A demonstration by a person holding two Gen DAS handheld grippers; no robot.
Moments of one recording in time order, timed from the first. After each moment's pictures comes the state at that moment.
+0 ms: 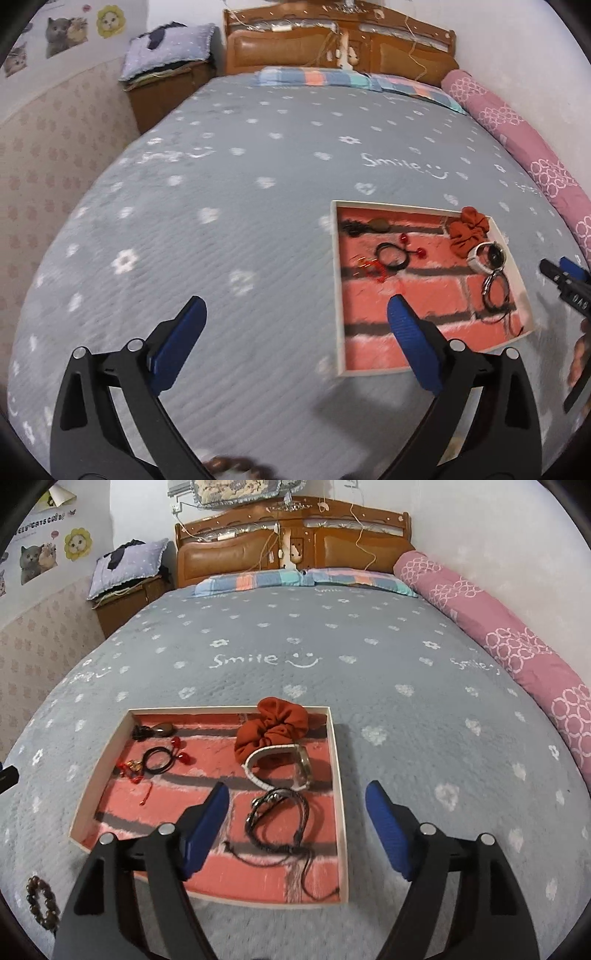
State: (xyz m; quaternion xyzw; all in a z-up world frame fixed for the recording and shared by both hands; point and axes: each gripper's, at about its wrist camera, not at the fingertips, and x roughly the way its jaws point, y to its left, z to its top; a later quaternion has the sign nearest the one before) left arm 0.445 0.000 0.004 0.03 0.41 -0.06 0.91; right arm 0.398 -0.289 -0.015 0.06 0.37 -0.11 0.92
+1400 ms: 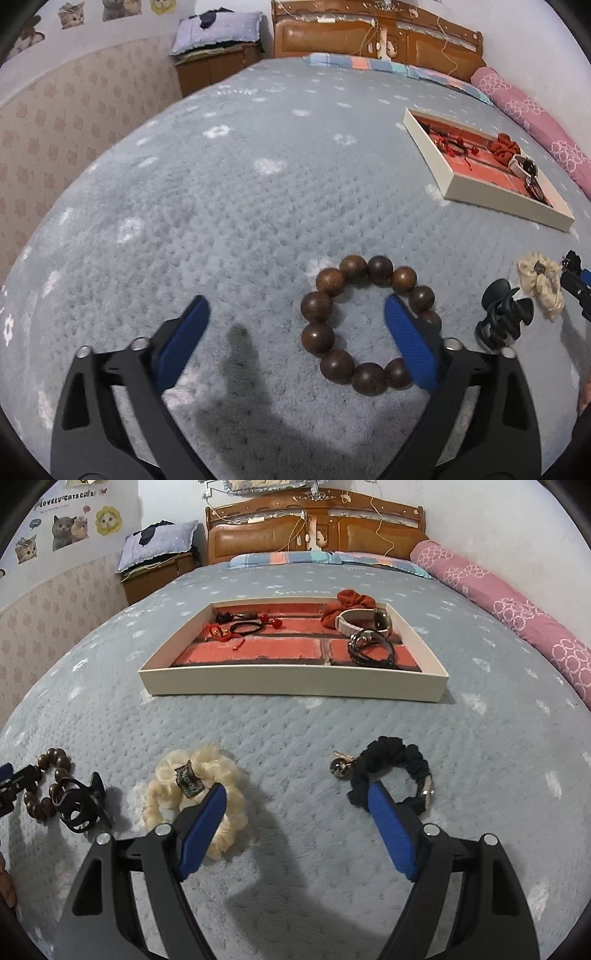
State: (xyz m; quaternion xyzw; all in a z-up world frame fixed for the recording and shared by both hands) left arm 0.297 0.116 -0.117 0.02 0.42 -0.01 0.91; right arm 0.263 -0.150 -0.116 0.06 0.39 -0.09 0.92
